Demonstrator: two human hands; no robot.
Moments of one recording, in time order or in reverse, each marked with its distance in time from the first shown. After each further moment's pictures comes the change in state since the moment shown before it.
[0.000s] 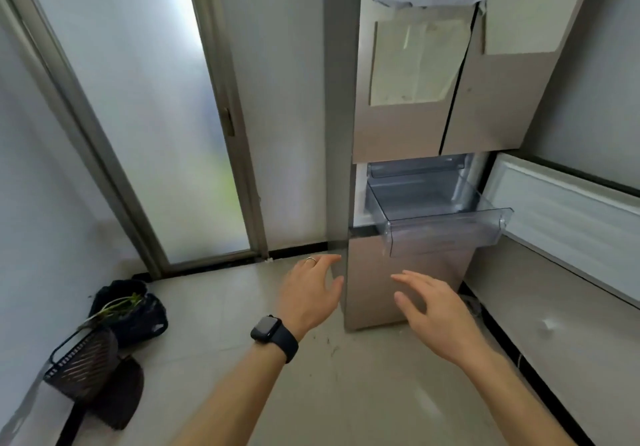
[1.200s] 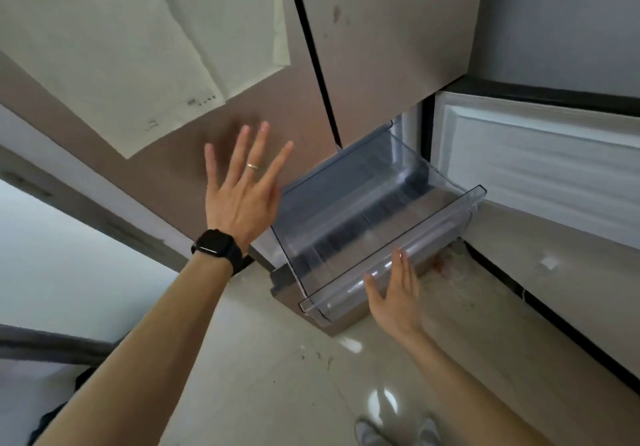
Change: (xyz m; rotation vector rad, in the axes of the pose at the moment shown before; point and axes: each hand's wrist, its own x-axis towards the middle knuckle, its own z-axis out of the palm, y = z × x) left_hand 0.536 0.075 0.159 0.755 0.321 0.654; right_hand 0.328 0.286 0.081 0.417 0.111 0.628
